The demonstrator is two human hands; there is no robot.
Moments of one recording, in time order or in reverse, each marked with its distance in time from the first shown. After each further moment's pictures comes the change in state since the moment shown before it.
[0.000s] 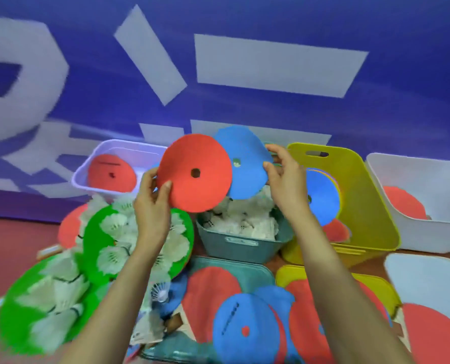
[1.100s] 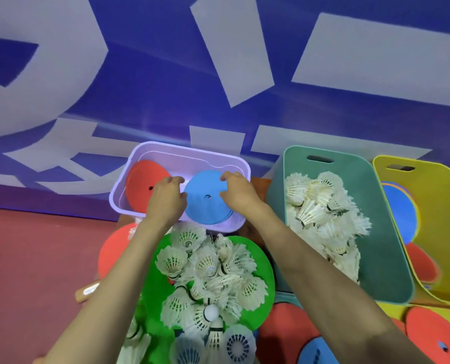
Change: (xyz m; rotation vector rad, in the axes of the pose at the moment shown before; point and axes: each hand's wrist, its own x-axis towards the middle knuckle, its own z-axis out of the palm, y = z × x) left_hand 0.211 -0.135 -0.075 0.861 -0.539 -0.047; right_hand 0.076 -0.013 0.299 -0.593 -0.681 0.167
